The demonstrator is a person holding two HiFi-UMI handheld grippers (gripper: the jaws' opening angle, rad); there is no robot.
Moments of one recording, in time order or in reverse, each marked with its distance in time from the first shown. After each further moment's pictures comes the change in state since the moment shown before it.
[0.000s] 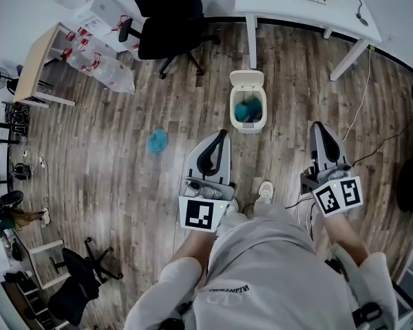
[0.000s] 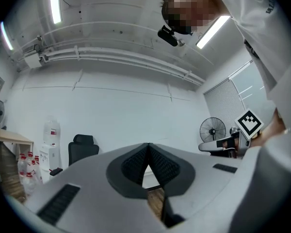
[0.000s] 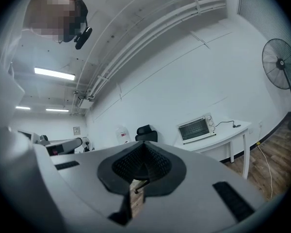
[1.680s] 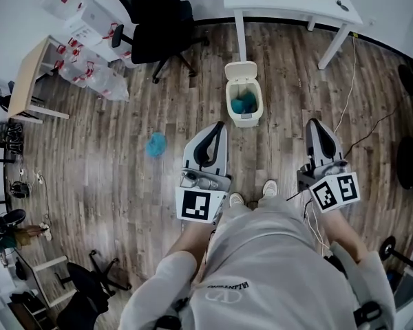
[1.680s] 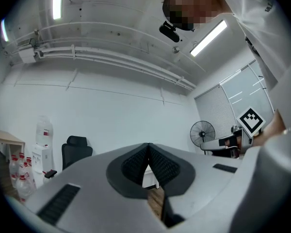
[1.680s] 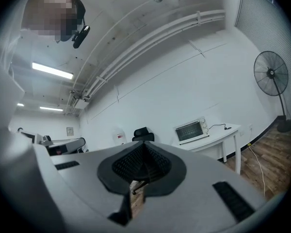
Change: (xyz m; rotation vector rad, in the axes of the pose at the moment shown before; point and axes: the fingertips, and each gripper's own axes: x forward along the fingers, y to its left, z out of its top) left arm -0.070 0.009 0.019 -0.011 -0.029 -0.106; right arm -0.062 0.076 -0.011 -0.011 -0.037 -0.087
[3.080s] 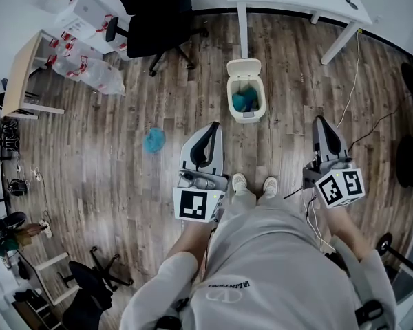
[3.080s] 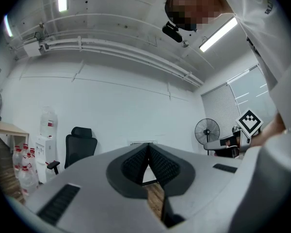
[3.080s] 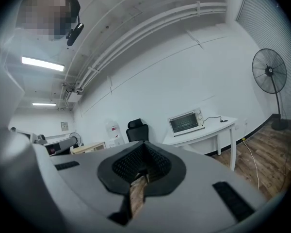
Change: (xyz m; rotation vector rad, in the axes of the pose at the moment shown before) left arm 0.034 0.059 -0.040 -0.035 0.046 0.048; right arm 0.063 -0.037 -0.028 0.012 0.103 -0.058
